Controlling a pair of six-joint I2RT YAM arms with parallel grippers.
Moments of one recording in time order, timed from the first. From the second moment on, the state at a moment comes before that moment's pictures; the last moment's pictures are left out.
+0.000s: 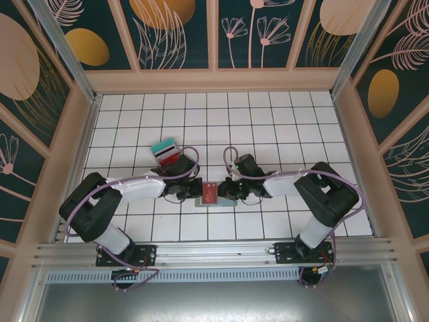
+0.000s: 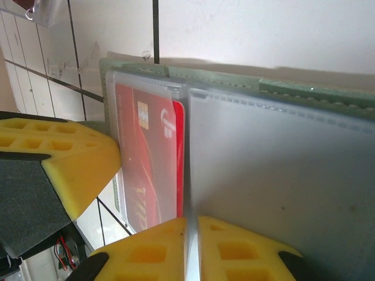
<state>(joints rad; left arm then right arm) -0.72 1.58 0.73 -0.24 0.23 -0.79 0.72 1.67 0.63 0.13 -0.57 0.83</state>
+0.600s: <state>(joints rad) -0.72 1.58 0.73 -0.24 0.23 -0.79 0.71 1.67 0.62 0.16 -0.59 0.85</state>
